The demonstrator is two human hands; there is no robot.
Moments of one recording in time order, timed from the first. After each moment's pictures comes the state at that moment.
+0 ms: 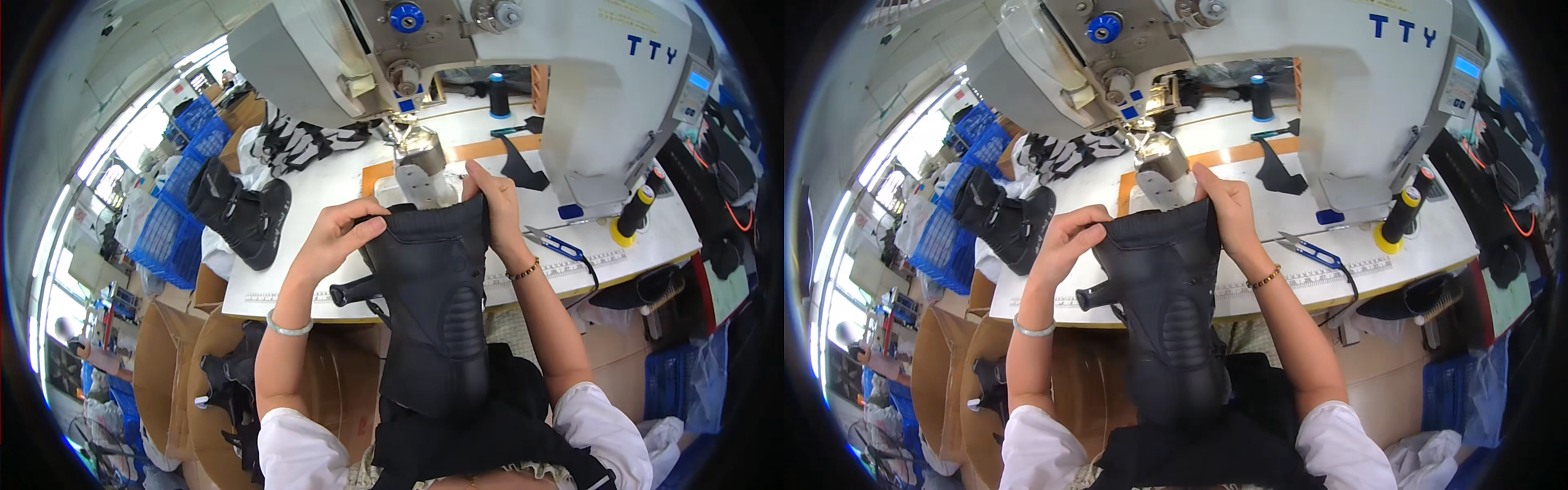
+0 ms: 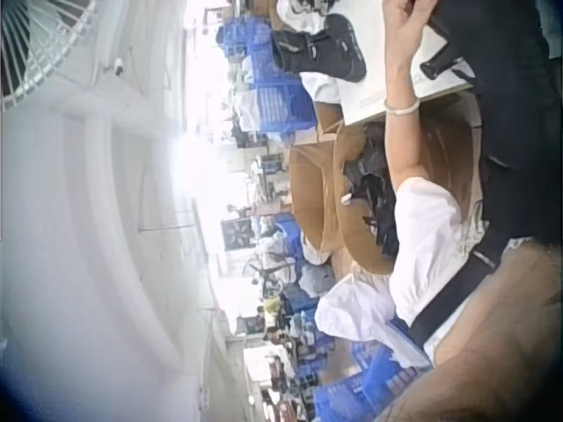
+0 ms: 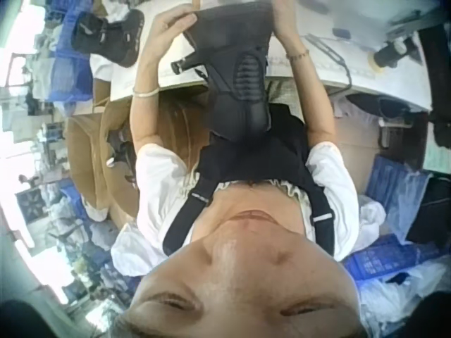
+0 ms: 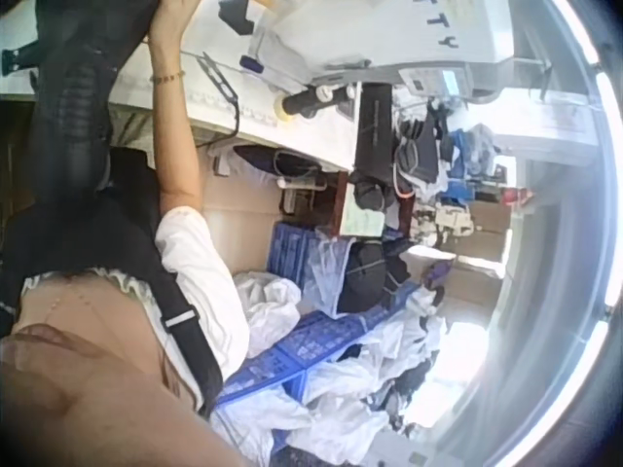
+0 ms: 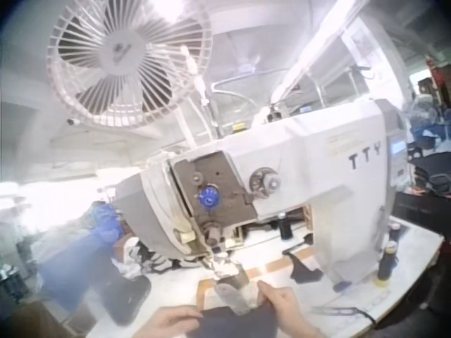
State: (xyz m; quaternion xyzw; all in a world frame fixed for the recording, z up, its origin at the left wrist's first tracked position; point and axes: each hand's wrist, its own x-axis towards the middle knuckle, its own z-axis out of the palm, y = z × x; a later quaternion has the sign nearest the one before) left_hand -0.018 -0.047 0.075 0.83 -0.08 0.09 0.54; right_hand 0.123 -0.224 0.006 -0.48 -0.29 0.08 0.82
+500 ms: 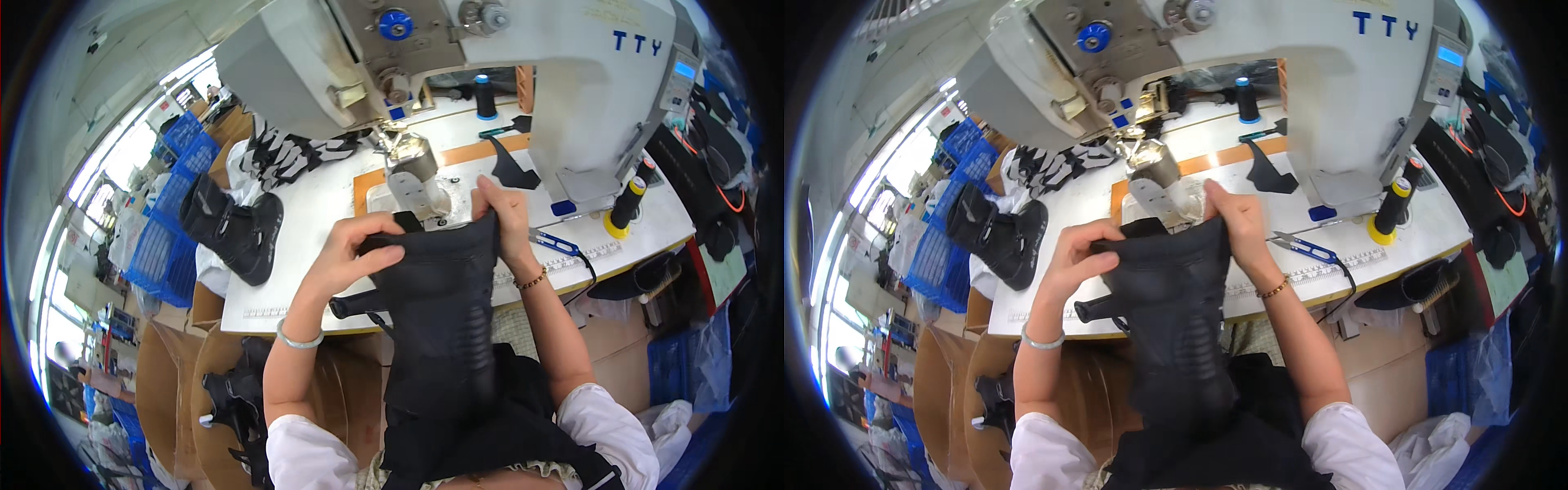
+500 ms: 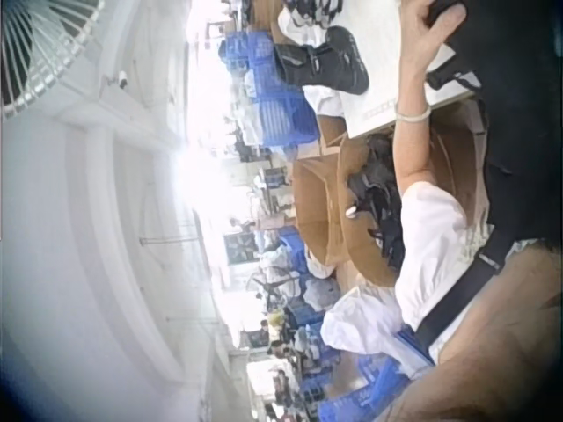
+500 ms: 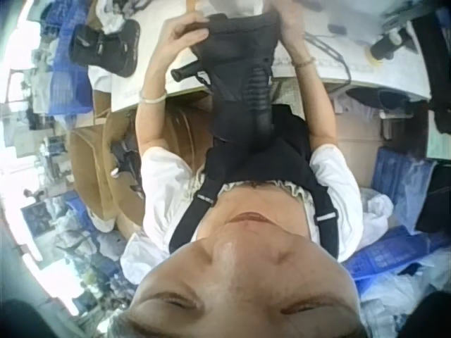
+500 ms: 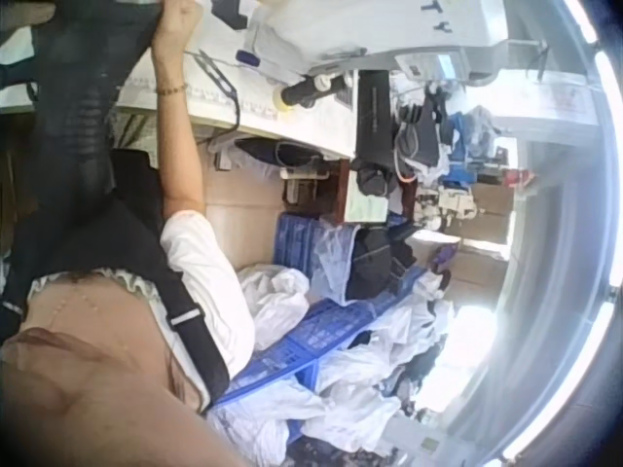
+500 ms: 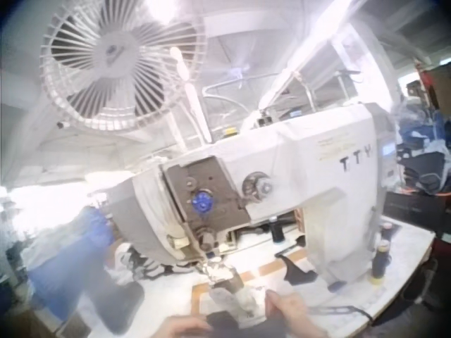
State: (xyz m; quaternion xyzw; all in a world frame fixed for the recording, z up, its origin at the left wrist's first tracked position) left_hand -0.012 -0.062 0.074 0.83 -0.14 0.06 0.54; right_hand 0.118 -0.244 -0.009 -0.48 -0.30 0.03 0.83
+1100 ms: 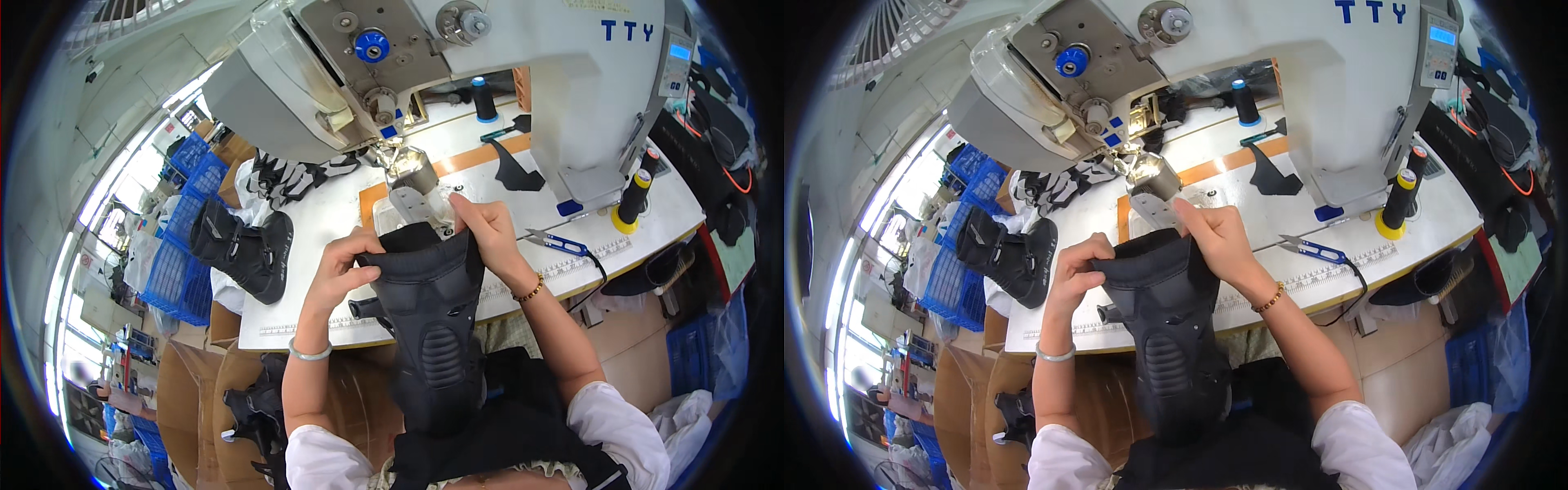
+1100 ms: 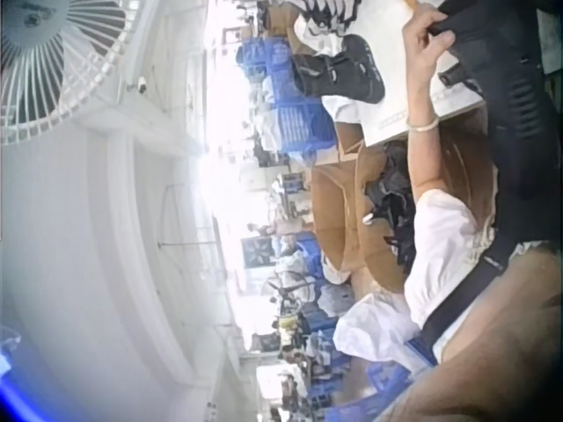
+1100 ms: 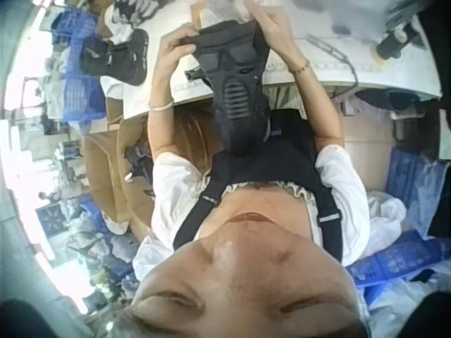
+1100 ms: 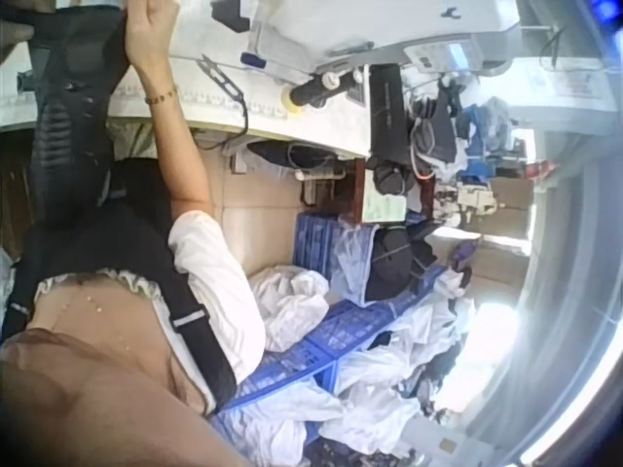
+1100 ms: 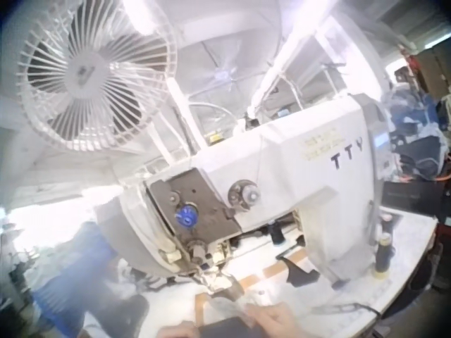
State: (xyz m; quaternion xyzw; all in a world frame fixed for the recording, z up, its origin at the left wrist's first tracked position) left_hand -0.006 -0.026 0.058 0.83 -0.16 0.10 0.52; right_hand 0.102 -0.231 0.008 -0.54 -0.33 0.00 0.77
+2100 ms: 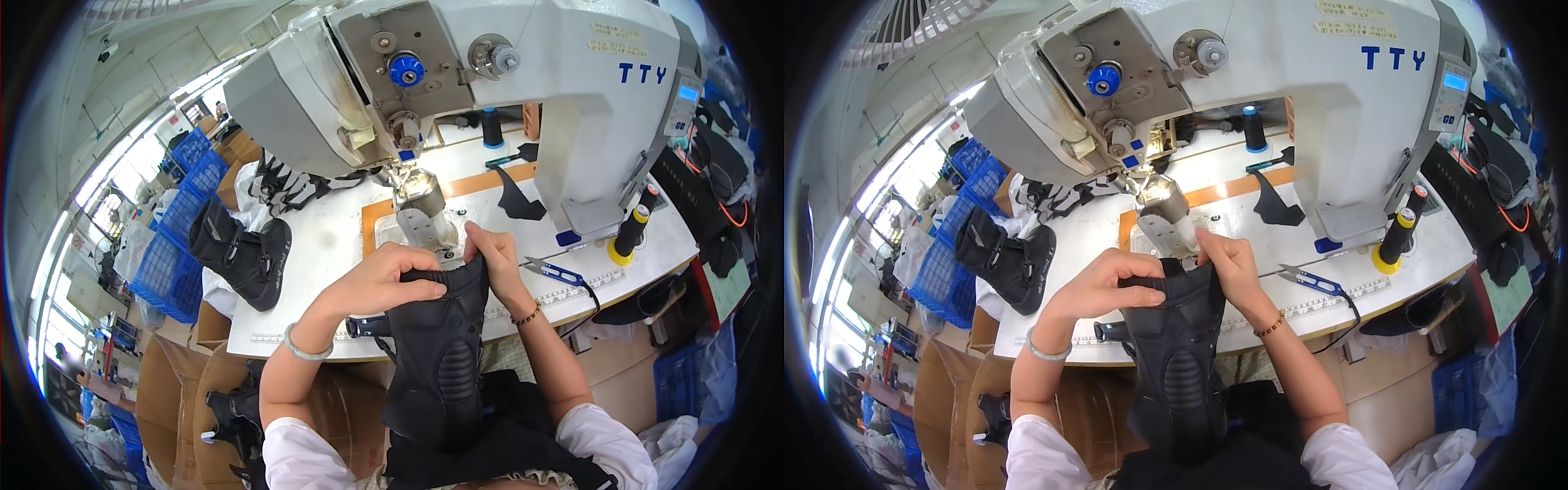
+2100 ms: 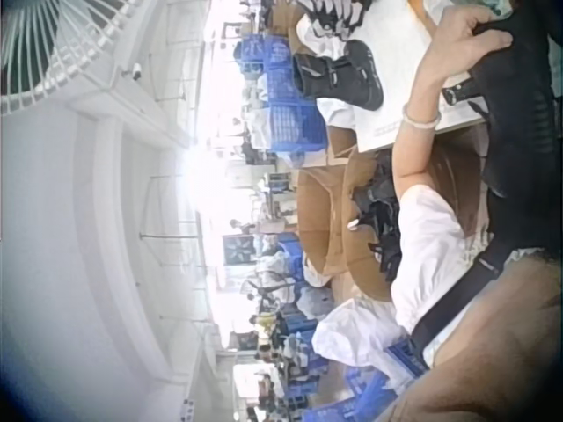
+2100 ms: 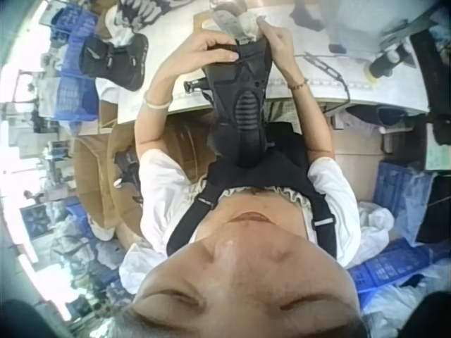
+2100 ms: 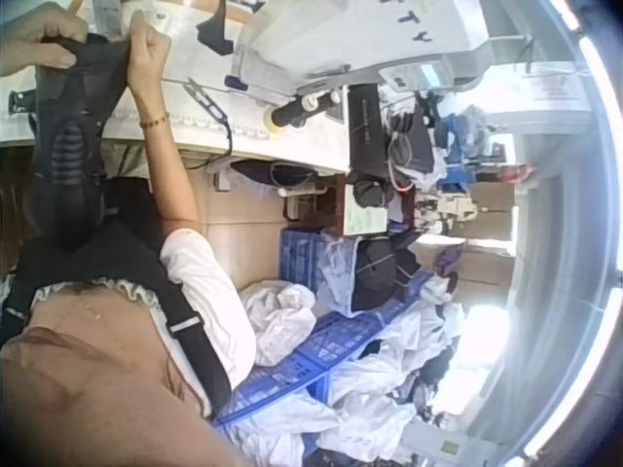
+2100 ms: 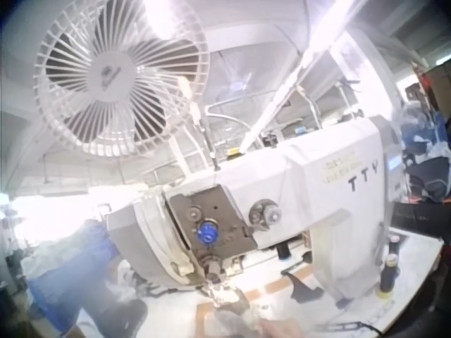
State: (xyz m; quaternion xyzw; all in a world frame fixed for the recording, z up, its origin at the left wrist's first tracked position) left_hand 0.013 -0.083 0.103 0.85 -0.16 -0.11 0.49; right_hand 0.113 -0.232 -0.008 -0.53 -0.31 0.05 0.79
